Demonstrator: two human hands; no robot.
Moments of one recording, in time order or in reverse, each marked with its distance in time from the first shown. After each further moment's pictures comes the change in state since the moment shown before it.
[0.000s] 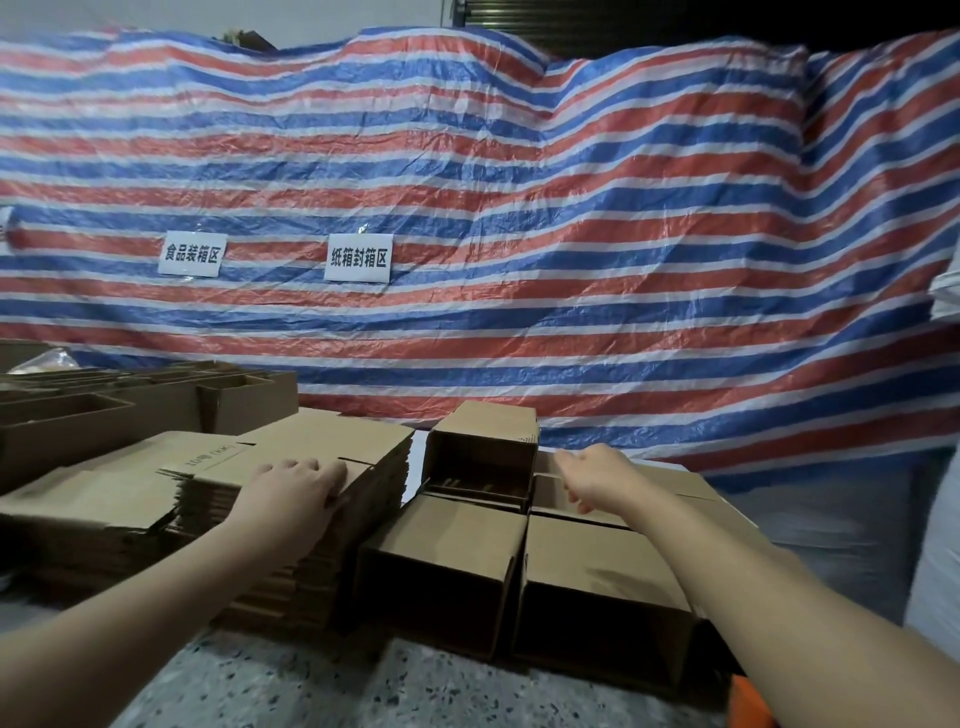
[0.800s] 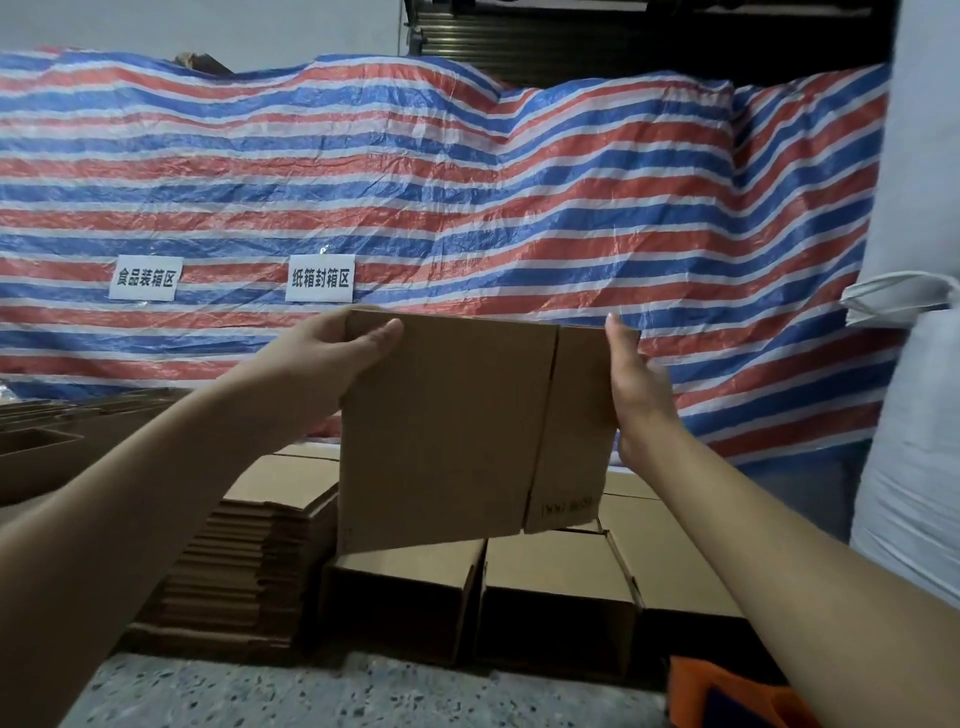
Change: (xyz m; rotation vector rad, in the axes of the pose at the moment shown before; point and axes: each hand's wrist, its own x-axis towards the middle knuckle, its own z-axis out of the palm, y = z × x) left_hand -0.017 0.061 -0.198 -1.587 0.012 0.087; right_hand -0.062 -0.032 -0.097 0.945 0.412 -0.050
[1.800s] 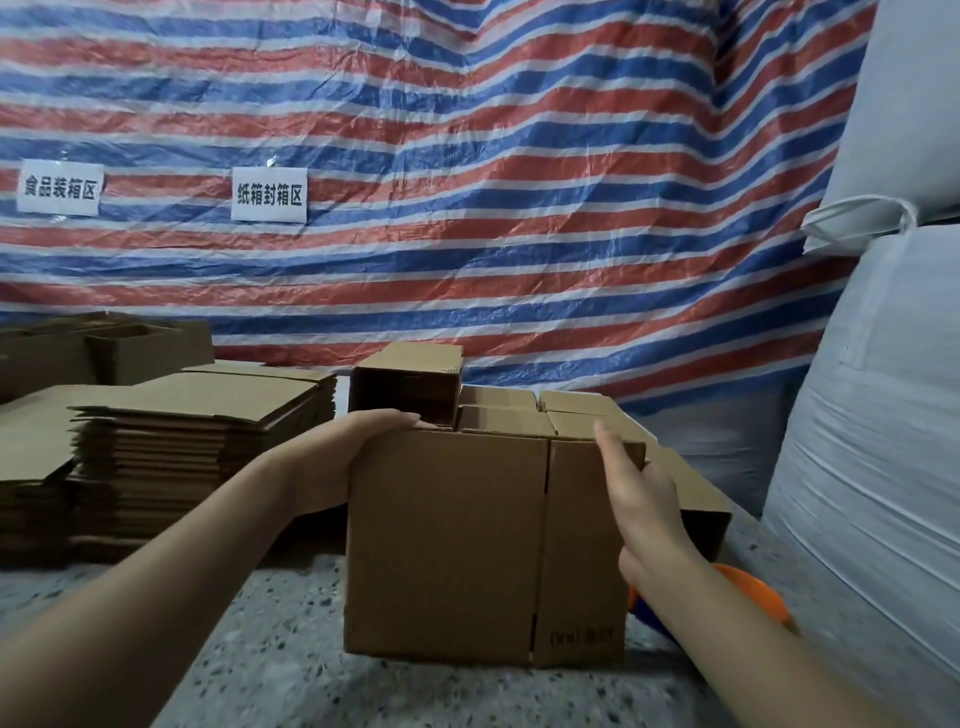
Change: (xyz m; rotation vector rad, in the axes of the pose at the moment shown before) left_hand -0.018 -0.133 0.053 -0.174 -0.397 -0.506; right_hand -0.100 0.116 -0.065 0.004 0.159 0.318
